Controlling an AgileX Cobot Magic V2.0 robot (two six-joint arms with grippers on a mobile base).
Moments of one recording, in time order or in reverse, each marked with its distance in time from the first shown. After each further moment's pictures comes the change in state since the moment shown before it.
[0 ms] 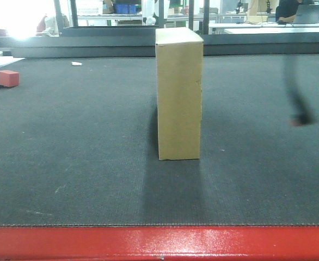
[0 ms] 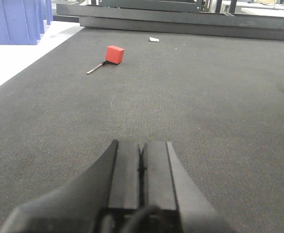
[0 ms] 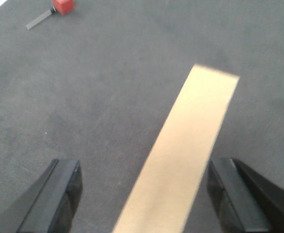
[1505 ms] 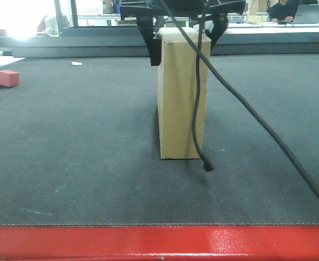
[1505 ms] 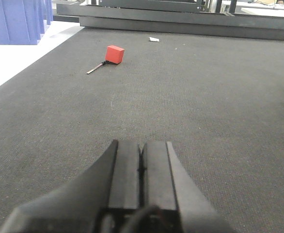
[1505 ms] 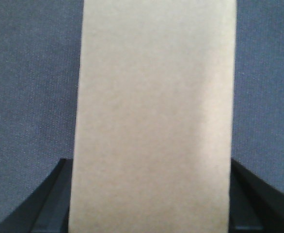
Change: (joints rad) left arm -0.002 0.000 0.000 0.000 0.000 0.000; right arm 0.024 0.419 -0.246 -0.186 0.299 0.366
